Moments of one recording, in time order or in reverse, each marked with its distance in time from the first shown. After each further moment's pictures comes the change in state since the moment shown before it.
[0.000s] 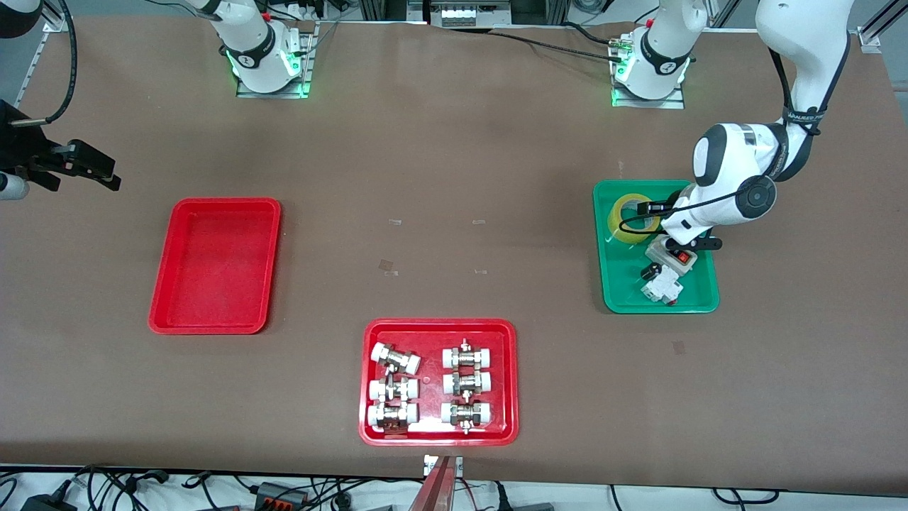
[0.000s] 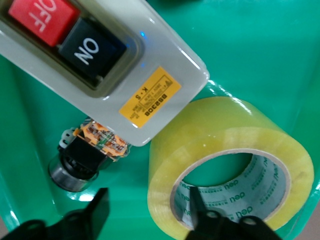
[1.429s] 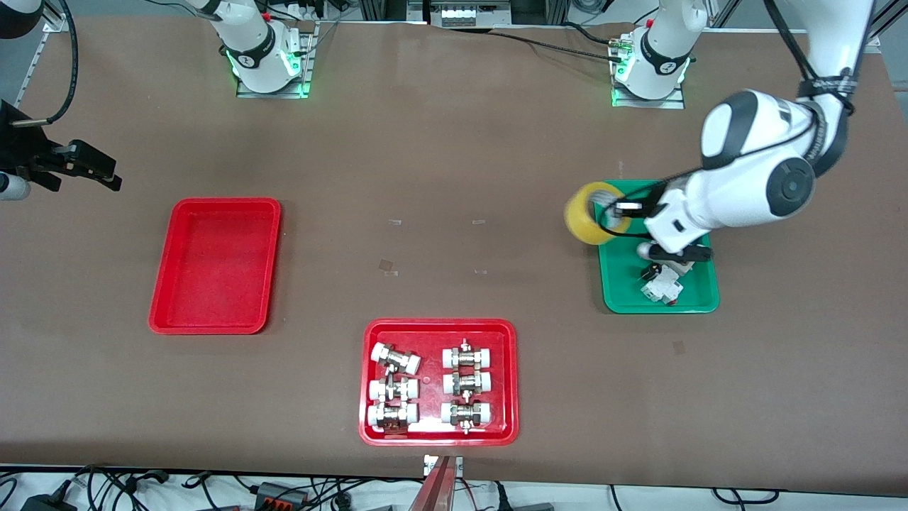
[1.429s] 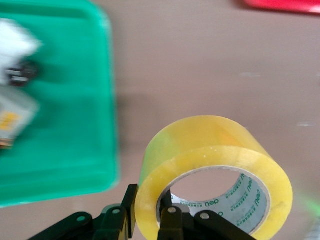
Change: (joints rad) left arm -0.017 -0.070 -0.219 0.497 -0.244 -0.444 -0.195; right arm 0.003 0.001 0.002 0.000 0.000 0.000 0.000
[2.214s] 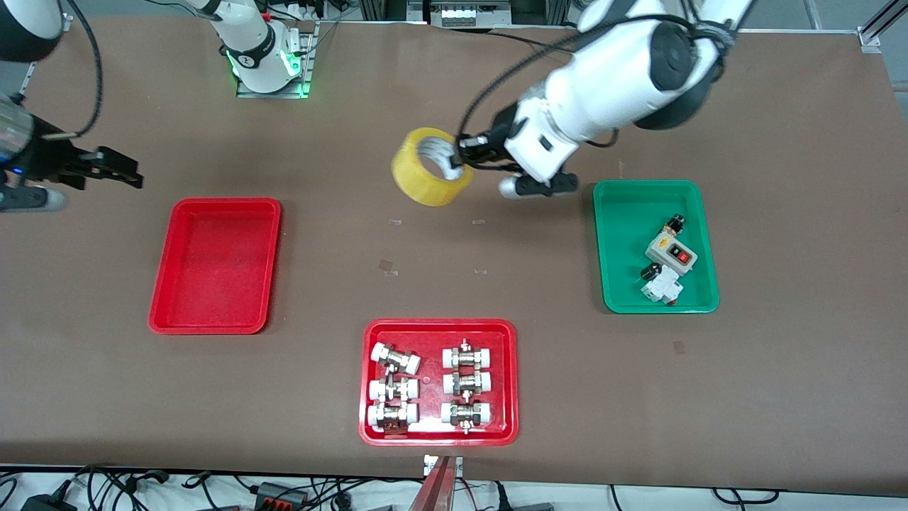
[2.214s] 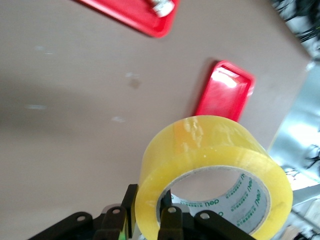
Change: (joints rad) left arm -0.254 0.048 -0.158 0.265 -0.223 0.315 -0.547; right arm 0.034 0.070 0.008 -0.002 0.013 -0.097 -0.004
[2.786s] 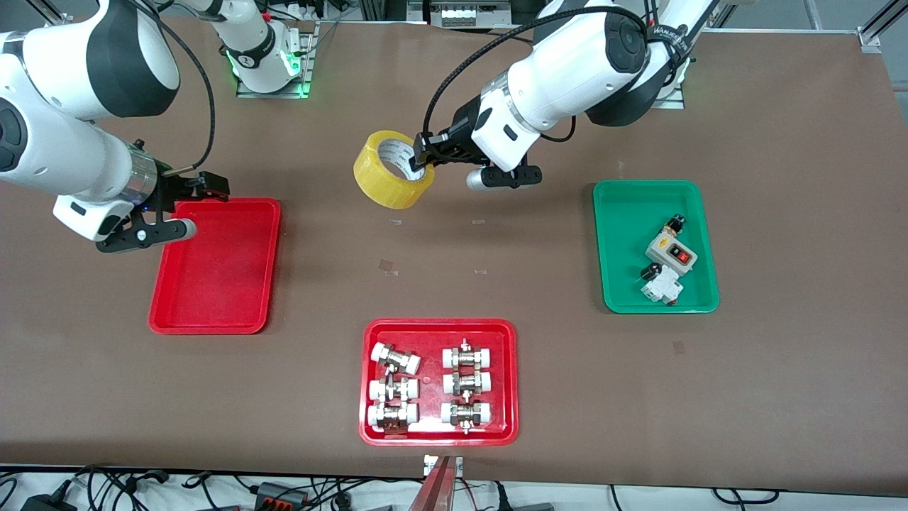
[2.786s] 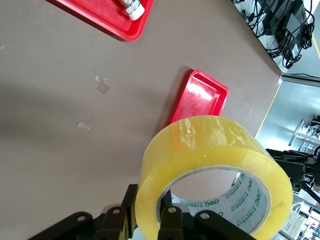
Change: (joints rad) left arm -0.054 0.036 0.002 0.004 -0.002 0.127 -0.045; right arm 0.155 0.129 0.006 0.075 0.072 -0.004 -0.002
